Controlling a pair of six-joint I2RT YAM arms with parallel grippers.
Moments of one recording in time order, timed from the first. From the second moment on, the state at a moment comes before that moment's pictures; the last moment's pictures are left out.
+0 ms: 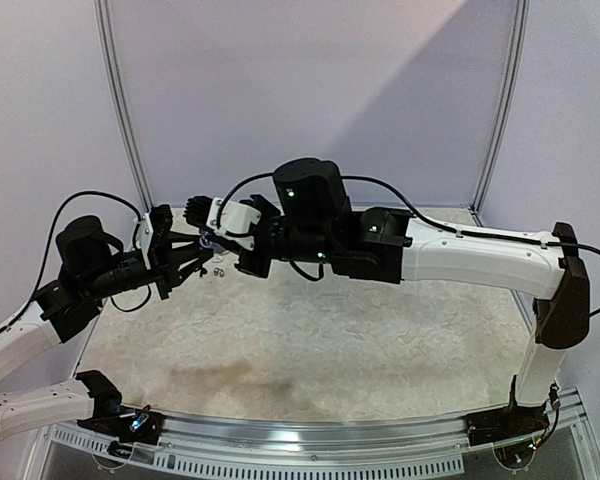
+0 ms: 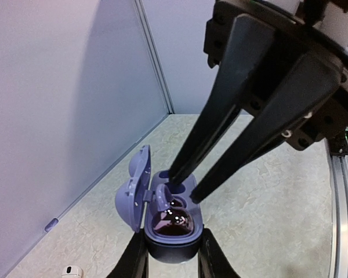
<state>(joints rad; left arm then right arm) -0.55 0.75 0.59 0.08 0.47 0.28 1.21 1.88 1.76 -0.11 0.02 -0.55</state>
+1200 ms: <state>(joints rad) -0.55 0.76 0.59 0.09 0.42 0.12 1.15 1.84 1.72 -0.15 -0.15 -0.45</state>
